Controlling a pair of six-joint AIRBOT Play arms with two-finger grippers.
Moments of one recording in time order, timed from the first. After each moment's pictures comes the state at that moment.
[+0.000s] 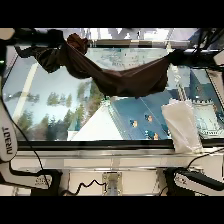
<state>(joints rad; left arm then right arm) -0.08 -1.50 2.08 1.21 -1.18 -1.45 -0.05 -1.23 1.58 -1.18 0.96 1.26</state>
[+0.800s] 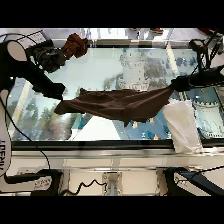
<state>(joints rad) -0.11 -1.40 1.66 1.33 -1.79 -1.40 -0.05 -1.13 1.41 -1.29 1.37 1.31</state>
